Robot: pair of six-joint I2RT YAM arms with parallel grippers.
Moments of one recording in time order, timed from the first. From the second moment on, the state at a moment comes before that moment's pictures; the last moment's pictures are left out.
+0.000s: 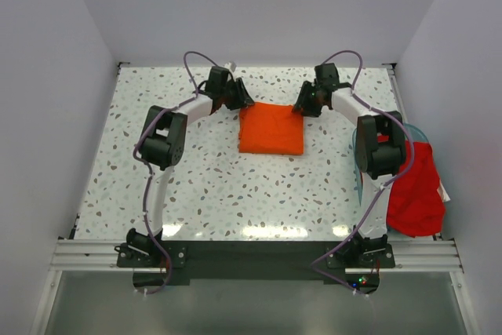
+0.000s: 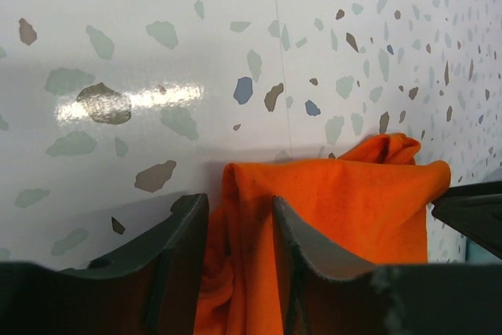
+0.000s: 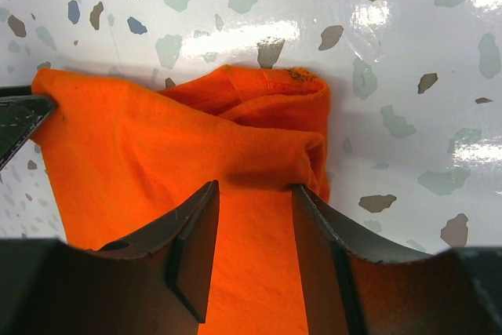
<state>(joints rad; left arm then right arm) -0.34 2.37 1.77 -0.05 0.31 -0.62 0.19 2.11 1.61 -0.43 -0.17 0.53</state>
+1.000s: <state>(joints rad) -0.34 2.16 1.45 0.19 0.30 -0.71 0.19 2.20 1.75 -0.45 -0.15 0.53</state>
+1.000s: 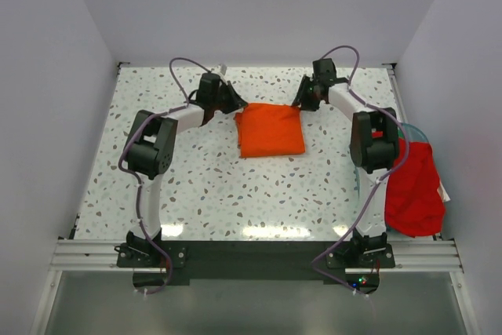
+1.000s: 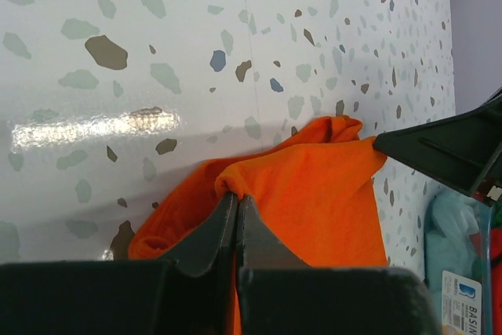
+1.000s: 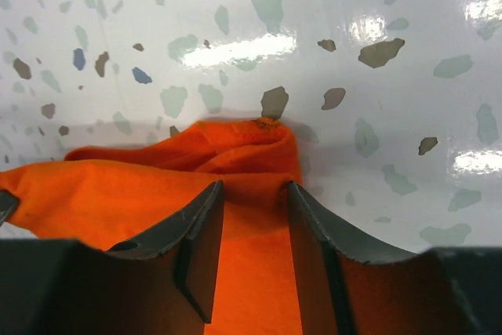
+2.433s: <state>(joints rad) -0.26 2.20 1.45 0.14 0.25 -0.69 0.35 1.87 1.29 -0.33 -0.06 0.53</state>
